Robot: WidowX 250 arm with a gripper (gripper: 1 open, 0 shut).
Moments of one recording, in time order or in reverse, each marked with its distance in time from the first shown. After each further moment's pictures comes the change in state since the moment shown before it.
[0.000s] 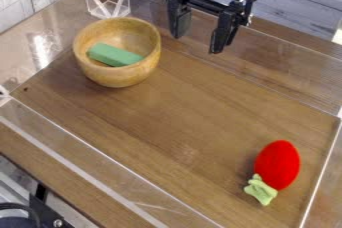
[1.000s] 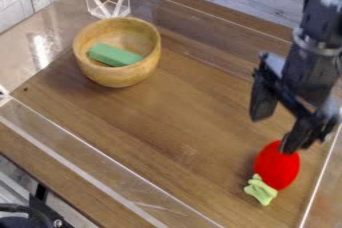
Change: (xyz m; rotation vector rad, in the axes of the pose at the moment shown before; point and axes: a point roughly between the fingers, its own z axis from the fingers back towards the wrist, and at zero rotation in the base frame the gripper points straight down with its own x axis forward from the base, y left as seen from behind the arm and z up) arm -0.029 -0.124 -0.061 0.015 0.014 -0.576
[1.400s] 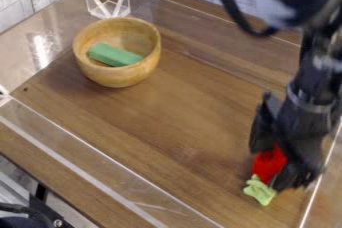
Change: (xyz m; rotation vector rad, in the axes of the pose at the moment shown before) arm -0.004 -0.018 -0.041 0.046 -0.022 -0.151
